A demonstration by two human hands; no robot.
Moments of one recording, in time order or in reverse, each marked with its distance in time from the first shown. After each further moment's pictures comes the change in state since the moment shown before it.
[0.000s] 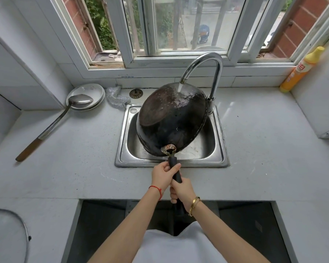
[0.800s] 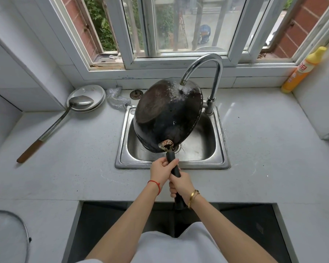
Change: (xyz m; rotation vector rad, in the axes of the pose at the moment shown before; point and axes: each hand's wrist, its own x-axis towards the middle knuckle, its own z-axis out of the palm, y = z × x) left_hand 0.014 0.017 -0.003 -0.013 0.015 -0.003; right_hand 0.017 -0.016 0.000 -0.062 -0.017 -0.024
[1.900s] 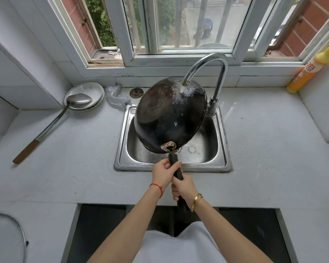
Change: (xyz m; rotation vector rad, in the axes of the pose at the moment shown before) left_hand 0.010 -0.001 0.006 -0.024 -0.002 0.007; right_hand 0.015 0.000 -0.007 0.010 -0.002 0.003
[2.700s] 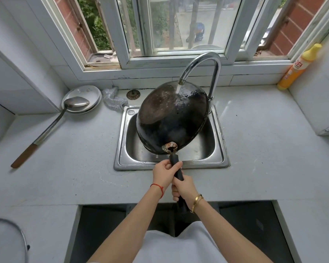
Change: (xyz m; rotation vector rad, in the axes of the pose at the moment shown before) left_hand -0.010 -0.007 0.000 0.072 -0.026 0.021; right_hand -0.016 0.010 0.004 0.050 0.026 -0.002
